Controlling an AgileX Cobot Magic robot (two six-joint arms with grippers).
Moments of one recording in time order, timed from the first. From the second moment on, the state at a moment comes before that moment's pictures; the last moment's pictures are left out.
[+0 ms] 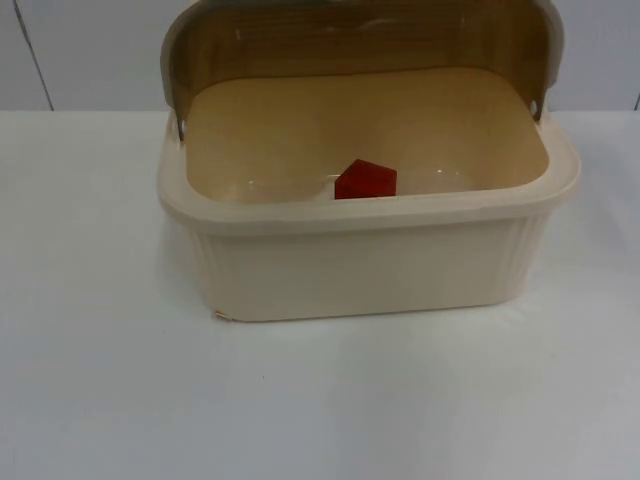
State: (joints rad) right arm -0.09 0.84 -0.91 -0.02 0.44 -0.05; left arm -0.14 1.12 -1.18 0.44 0.72 -0.49
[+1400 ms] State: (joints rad) right arm -0.10 0.80 -0.91 -0.02 0.50 -0.04; left arm -0.56 1.53 -1.39 0.25 0.39 0.77
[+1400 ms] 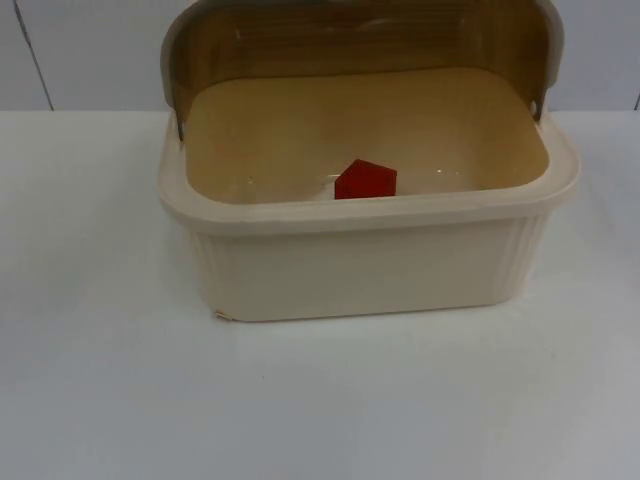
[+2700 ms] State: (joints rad) right arm -0.10 0.80 -0.91 -0.02 0.50 -0.04; left arm -0.51 1.79 -1.56 -0.58 0.48 1.38
